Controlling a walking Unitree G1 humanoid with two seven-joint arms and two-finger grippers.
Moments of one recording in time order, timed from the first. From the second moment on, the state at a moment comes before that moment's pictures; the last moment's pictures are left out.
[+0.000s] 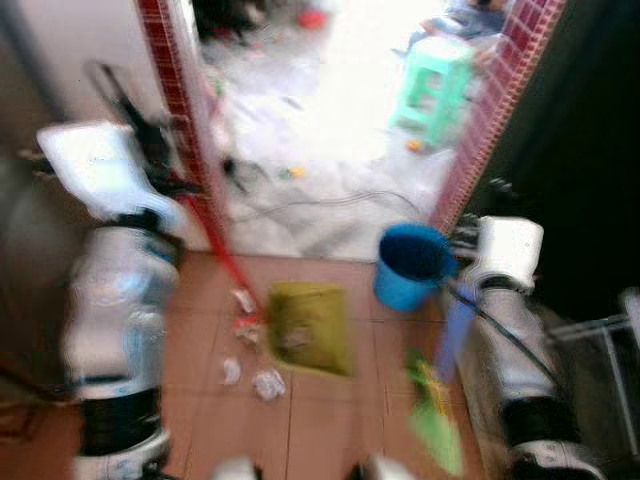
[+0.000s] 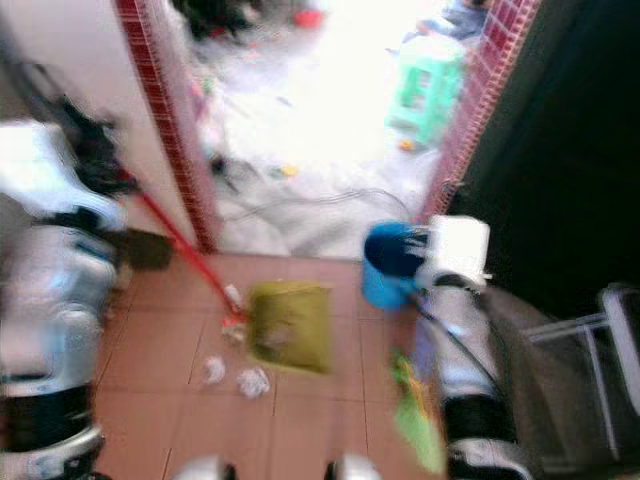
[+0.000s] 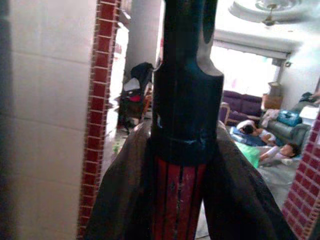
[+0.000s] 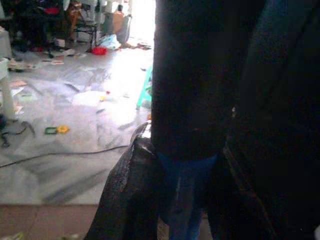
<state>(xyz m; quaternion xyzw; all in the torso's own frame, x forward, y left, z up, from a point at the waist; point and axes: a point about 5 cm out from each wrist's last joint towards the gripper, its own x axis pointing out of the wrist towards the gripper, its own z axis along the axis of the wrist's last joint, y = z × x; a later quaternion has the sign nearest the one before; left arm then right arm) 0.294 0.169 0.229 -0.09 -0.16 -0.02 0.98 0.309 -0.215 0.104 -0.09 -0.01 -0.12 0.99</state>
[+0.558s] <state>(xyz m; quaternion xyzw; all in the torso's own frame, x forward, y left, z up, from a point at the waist) 0.296 0.164 0.236 -0.10 -0.17 -0.03 0.98 0.307 -0.220 0.099 -0.10 0.00 -0.12 0.99</state>
